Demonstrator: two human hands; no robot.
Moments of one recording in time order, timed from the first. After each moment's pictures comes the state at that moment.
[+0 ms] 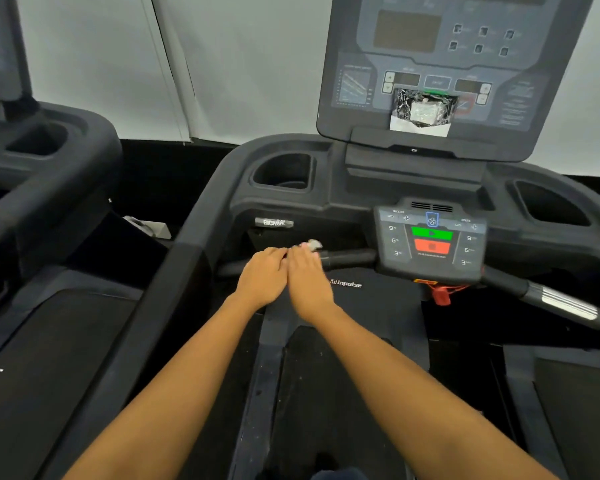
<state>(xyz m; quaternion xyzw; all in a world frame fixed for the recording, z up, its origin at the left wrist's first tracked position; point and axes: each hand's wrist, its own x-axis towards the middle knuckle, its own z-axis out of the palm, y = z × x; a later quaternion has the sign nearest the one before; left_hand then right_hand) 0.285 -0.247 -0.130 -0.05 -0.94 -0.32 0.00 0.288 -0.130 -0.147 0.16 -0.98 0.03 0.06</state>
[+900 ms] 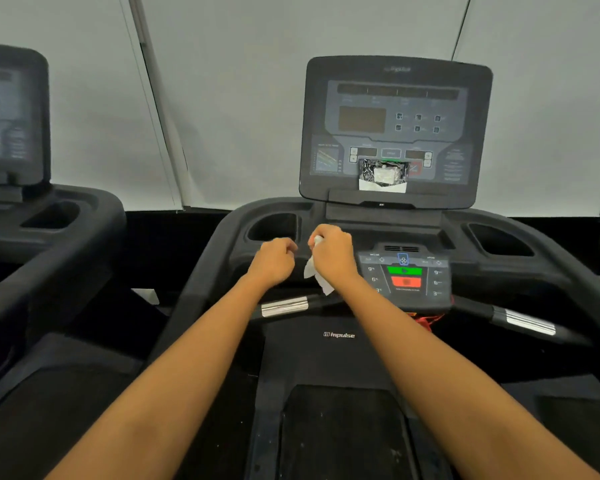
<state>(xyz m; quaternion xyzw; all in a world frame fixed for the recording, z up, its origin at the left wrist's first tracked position) 0.251 -0.229 -0.016 -0.06 -0.93 -0.35 0.03 0.271 -0.098 0.007 0.00 -0.89 0.43 0.14</state>
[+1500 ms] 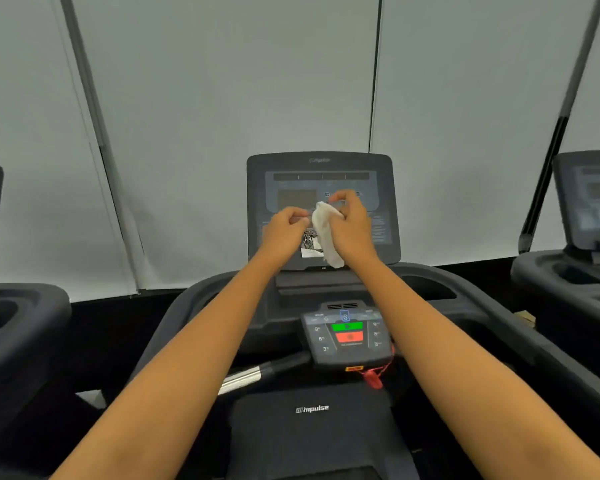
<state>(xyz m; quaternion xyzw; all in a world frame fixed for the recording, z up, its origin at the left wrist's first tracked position) 0.282 -0.110 0.165 -0.17 -0.80 -0.57 0.12 0.318 0.011 0.167 0.04 -0.76 0.56 0.34</state>
